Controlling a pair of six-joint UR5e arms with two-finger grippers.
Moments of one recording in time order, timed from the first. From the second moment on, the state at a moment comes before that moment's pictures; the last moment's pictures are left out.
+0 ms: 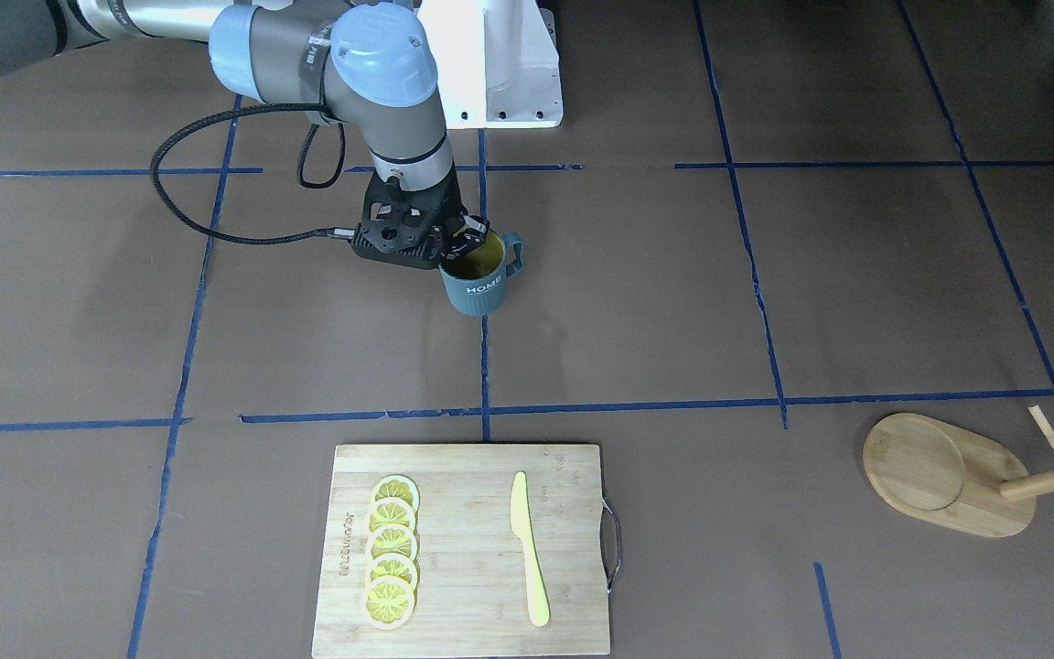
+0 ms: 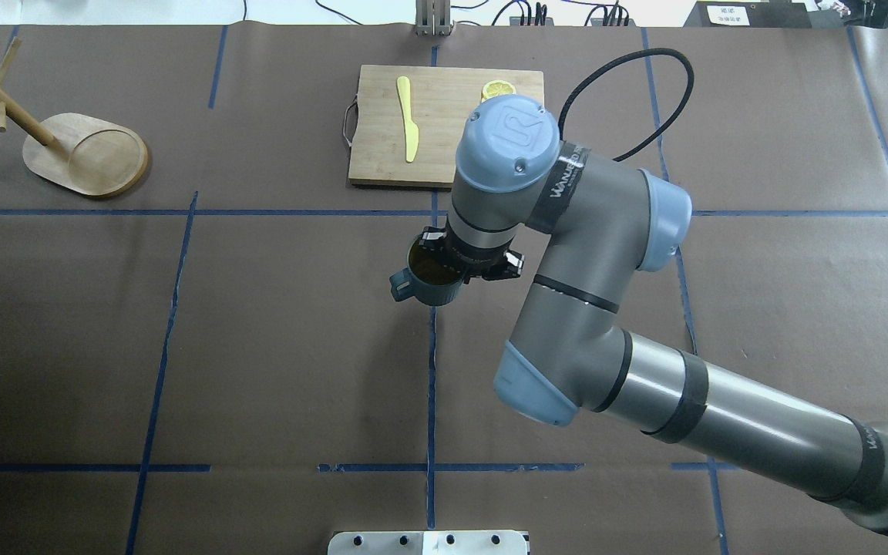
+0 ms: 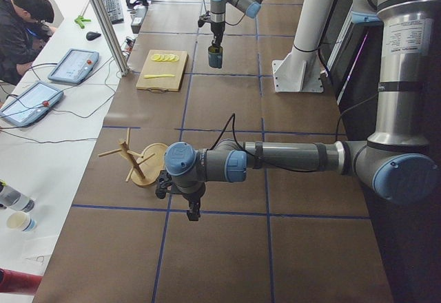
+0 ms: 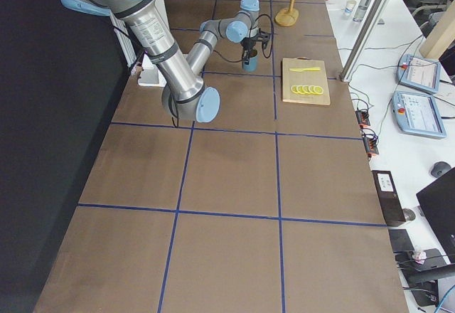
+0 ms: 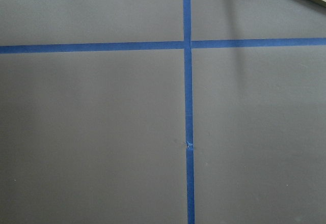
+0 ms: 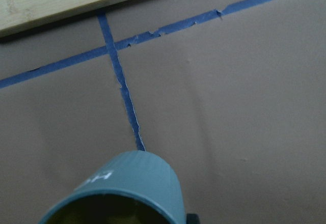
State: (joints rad) left arm -1.52 -1.54 -1.60 -1.55 -2.38 0.02; right arm 0.54 -0.78 1.65 -1.67 1.94 1.51
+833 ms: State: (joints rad) left arm -1.52 -1.54 -1.60 -1.55 -2.38 0.02; right arm 0.47 -0.79 1.61 -1.64 1.87 1.58
